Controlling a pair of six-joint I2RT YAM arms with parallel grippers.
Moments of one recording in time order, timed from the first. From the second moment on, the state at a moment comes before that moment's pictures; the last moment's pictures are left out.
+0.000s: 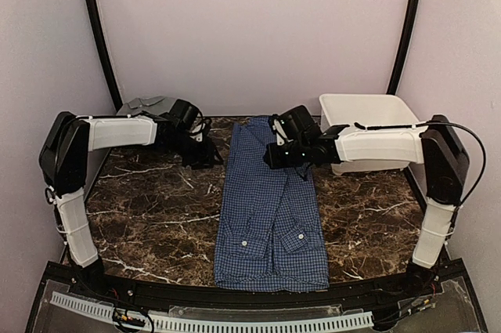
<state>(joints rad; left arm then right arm) -0.52 1.86 1.35 -0.47 0.37 -0.56 0.80 1.81 1.30 -0.22 0.05 0.43</state>
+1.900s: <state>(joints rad) -0.30 2.51 2.08 -0.50 0.30 -0.32 0.71 2.34 1.85 -0.29 0.04 0.41</state>
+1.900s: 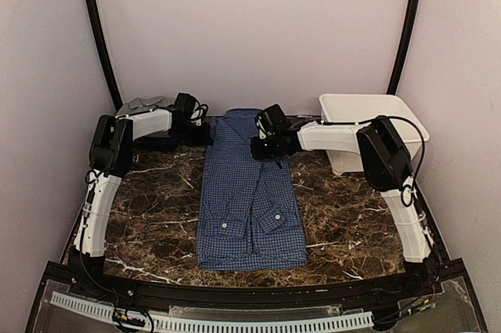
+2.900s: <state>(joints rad) -0.29 2.50 2.13 -0.39 0.29 -0.36 0.71 2.33 1.80 -0.33 0.05 0.41</state>
